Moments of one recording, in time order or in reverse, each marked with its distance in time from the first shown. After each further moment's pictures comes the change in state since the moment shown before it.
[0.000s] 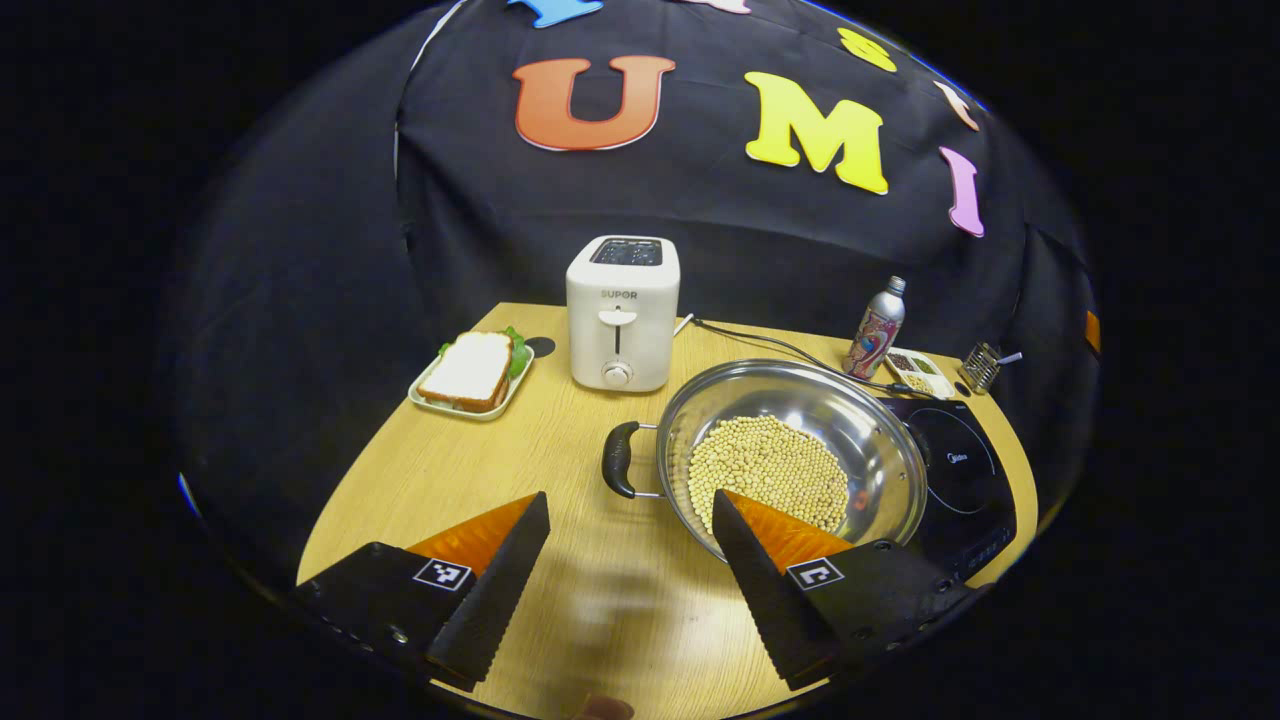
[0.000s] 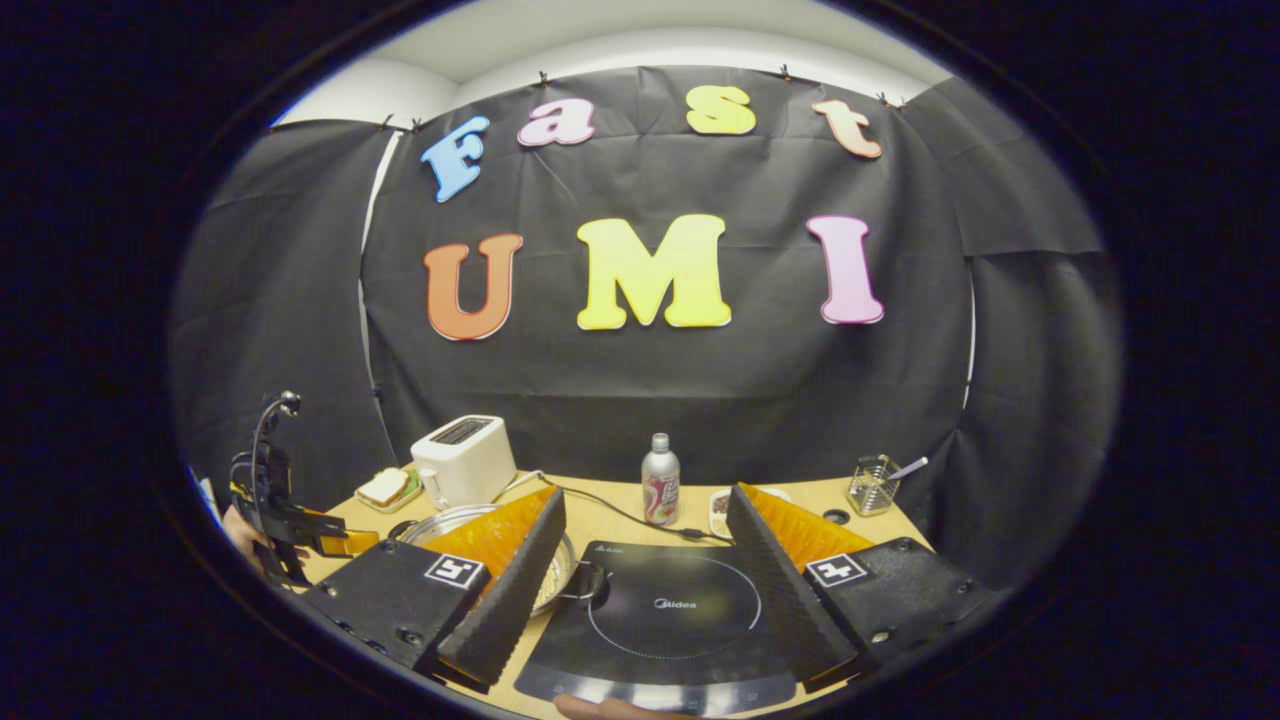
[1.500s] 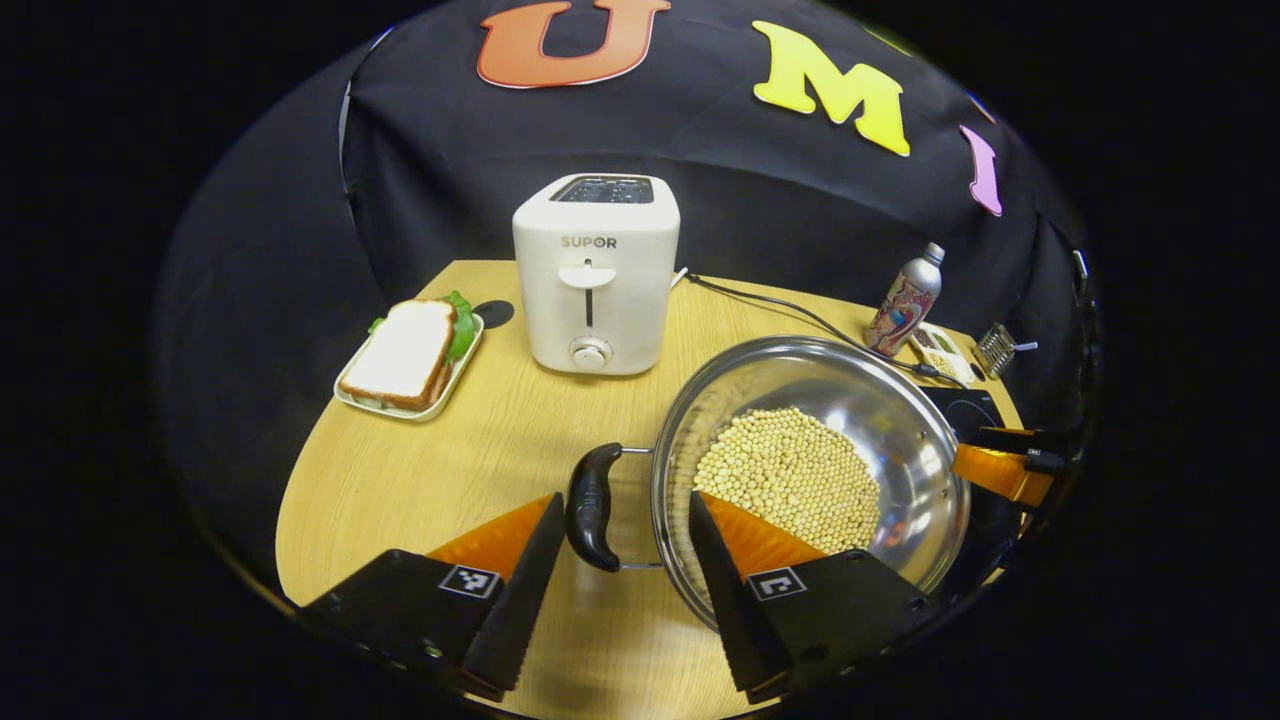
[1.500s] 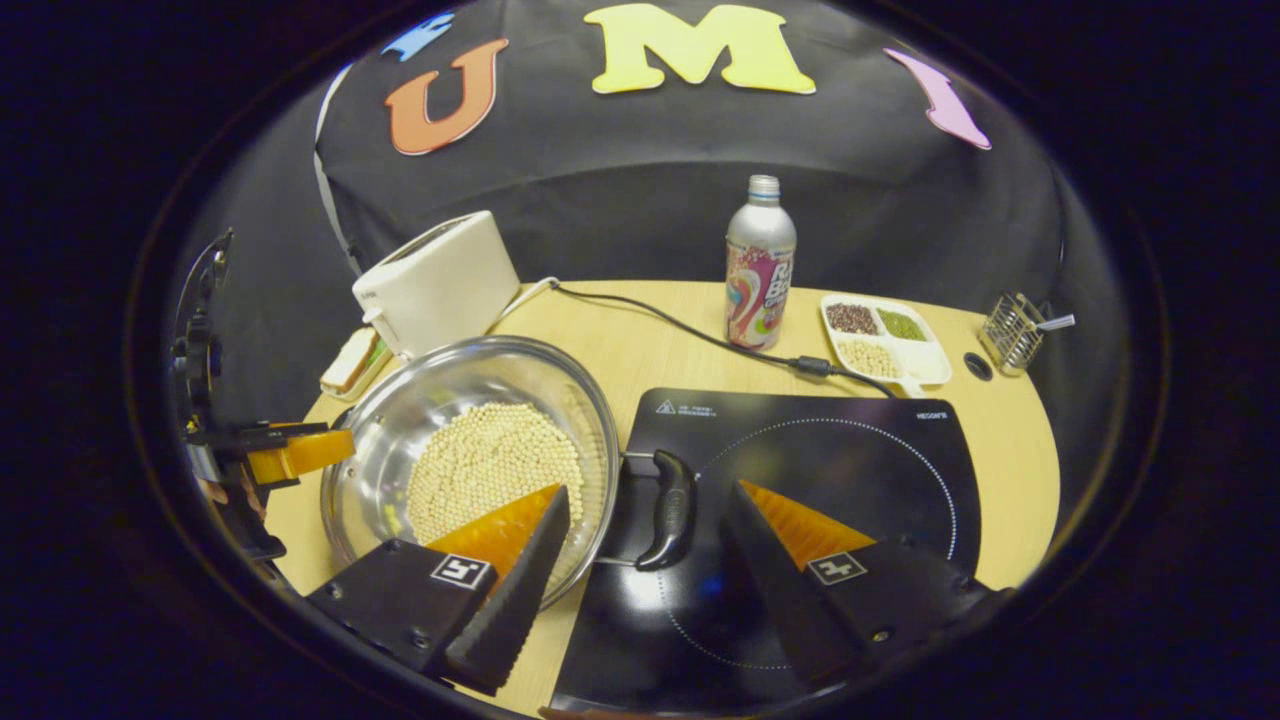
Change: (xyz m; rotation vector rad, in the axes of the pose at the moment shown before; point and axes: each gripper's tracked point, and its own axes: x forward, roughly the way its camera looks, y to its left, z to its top) left arm 0.103 -0.003 -0.012 0.002 0.184 -0.028; right arm 0.157 0.059 -0.196 0.028 0.615 0.057
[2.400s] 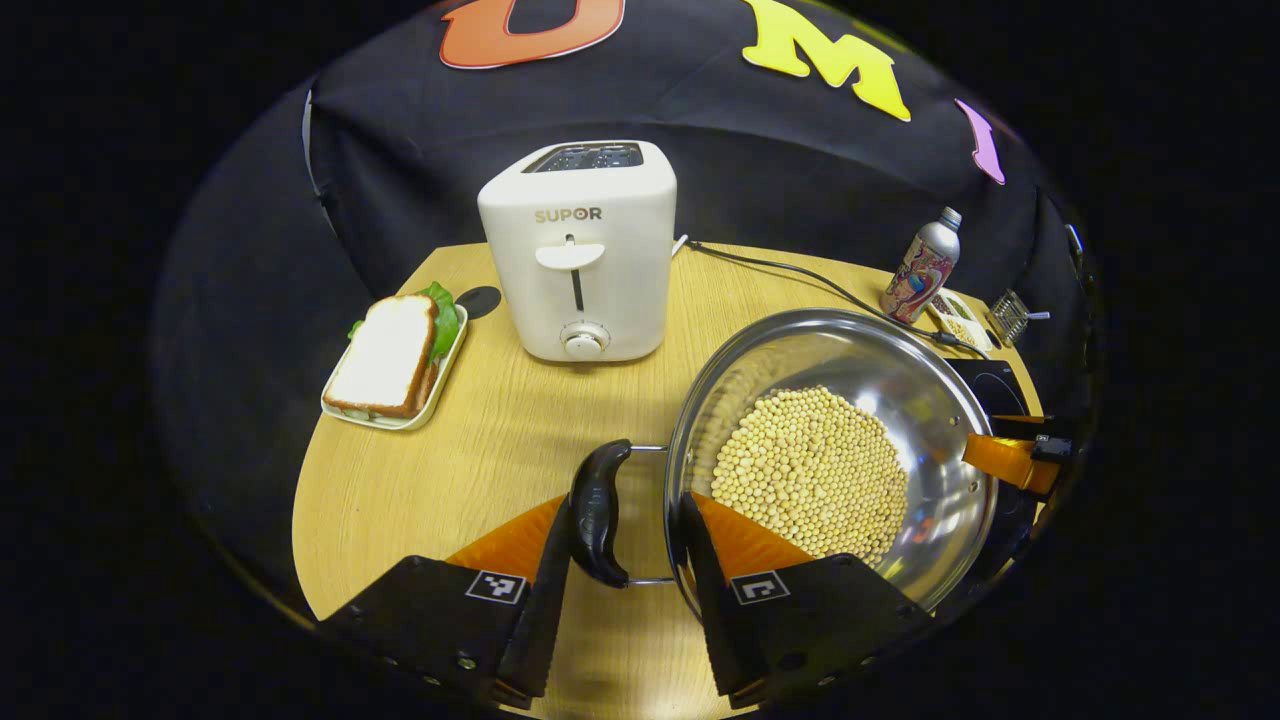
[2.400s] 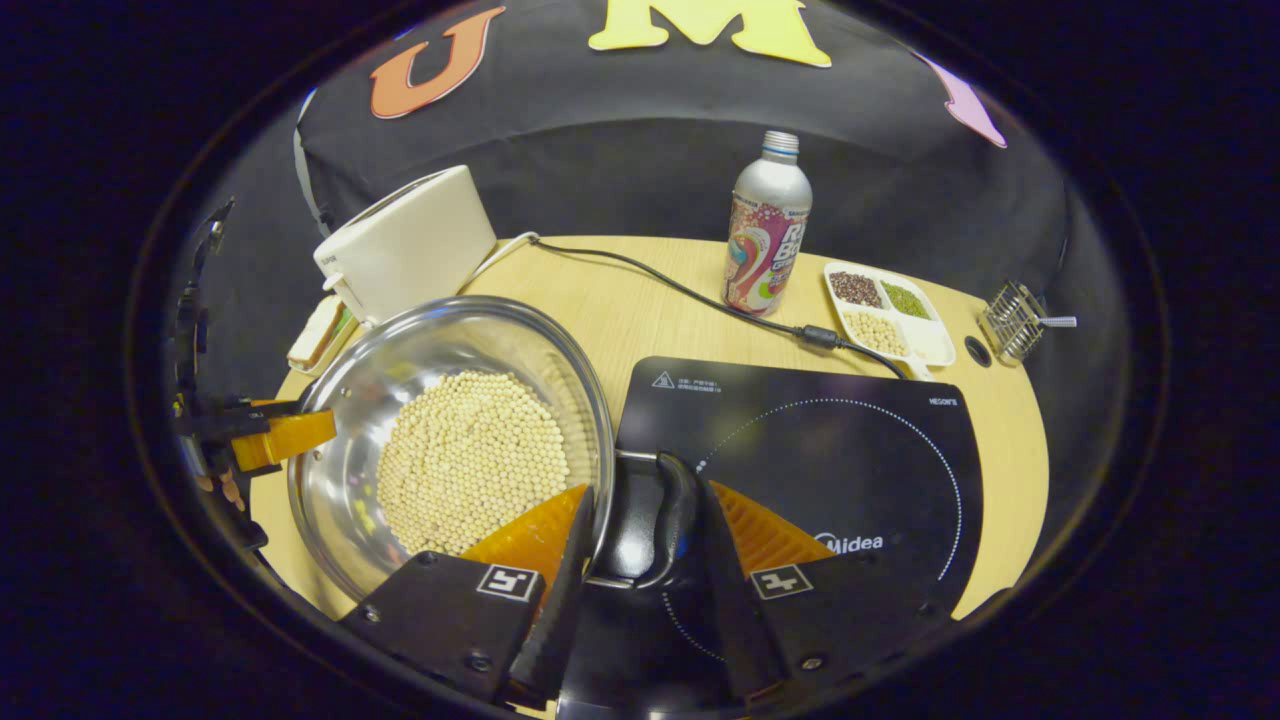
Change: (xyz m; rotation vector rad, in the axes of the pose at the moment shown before) left arm 0.016 -0.001 -0.005 0.054 0.112 -0.023; right arm 0.017 0.002 0.000 0.001 0.082 -0.070
